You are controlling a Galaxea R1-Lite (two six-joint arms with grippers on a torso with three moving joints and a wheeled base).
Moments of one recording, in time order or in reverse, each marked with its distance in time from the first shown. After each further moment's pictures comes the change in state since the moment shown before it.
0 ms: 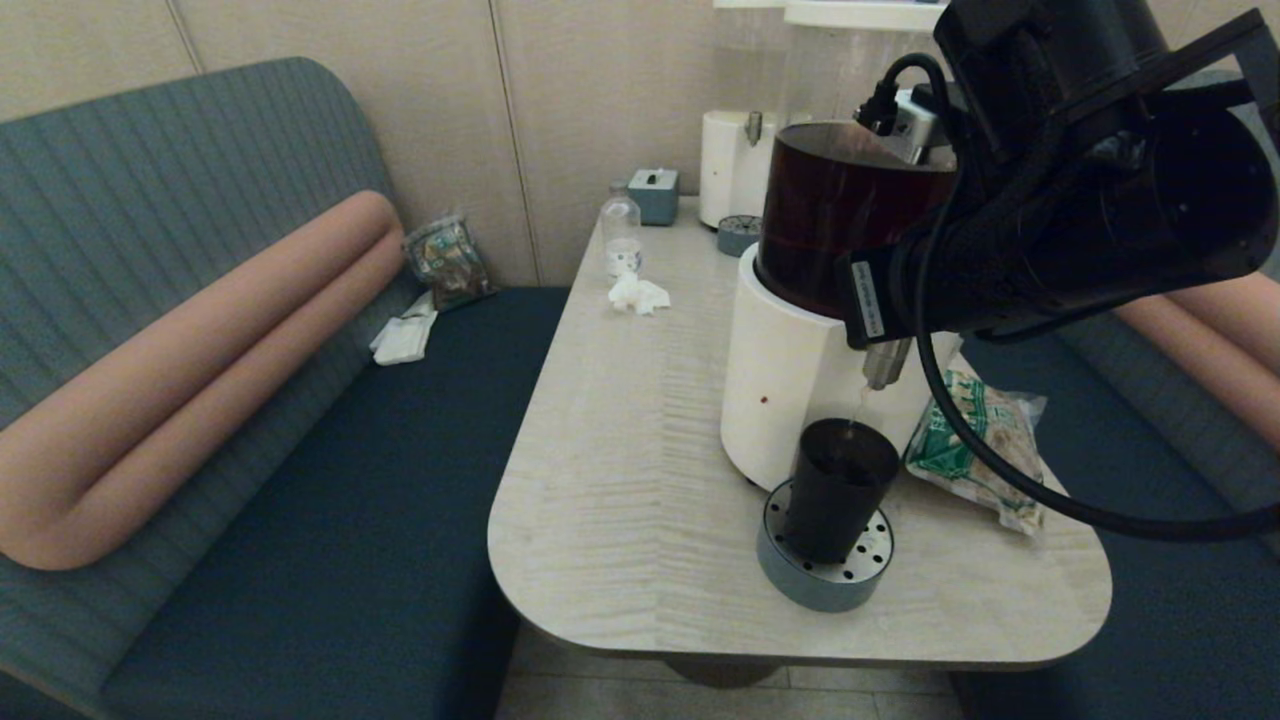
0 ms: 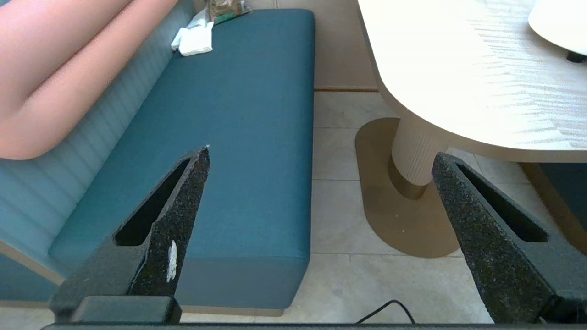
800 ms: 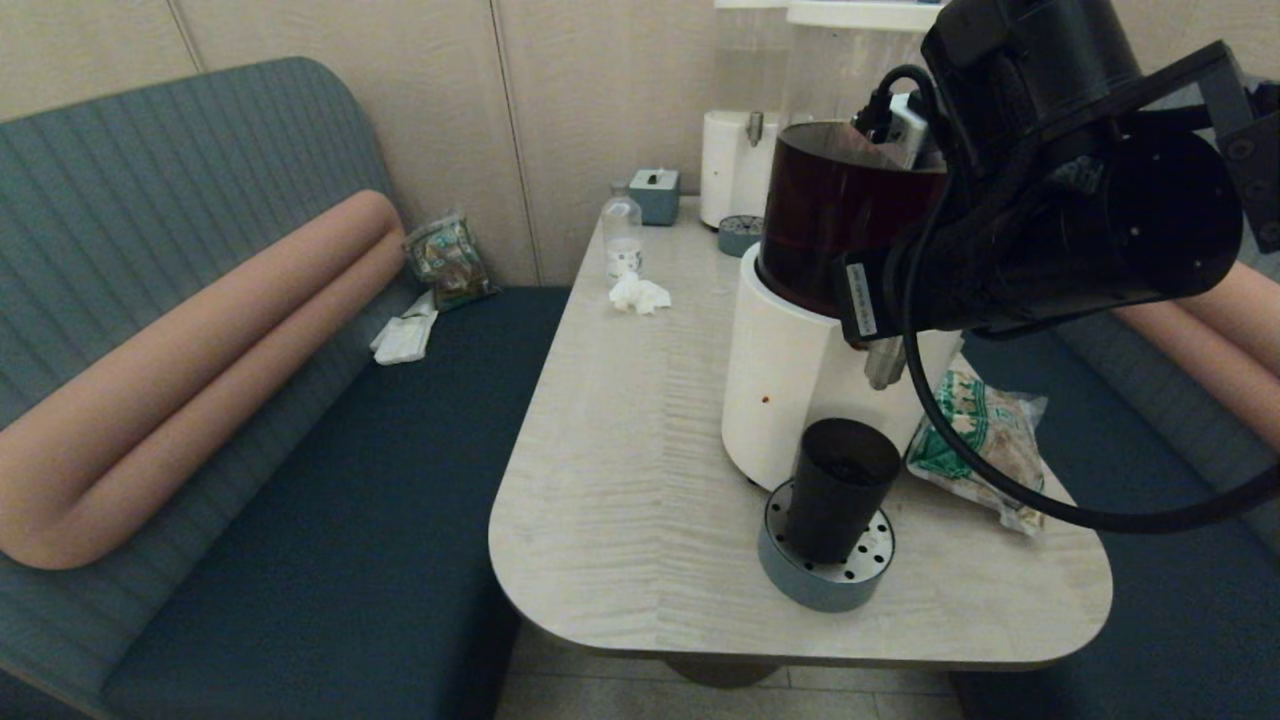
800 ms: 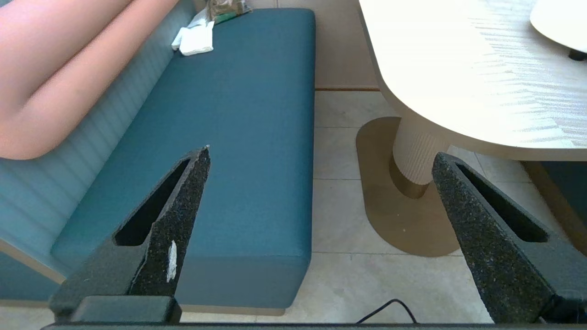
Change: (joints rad) left arm 0.000 0.000 0.000 0.002 0.000 0.005; right arm -0.018 0.004 0.046 -0.079 -0.083 -0.024
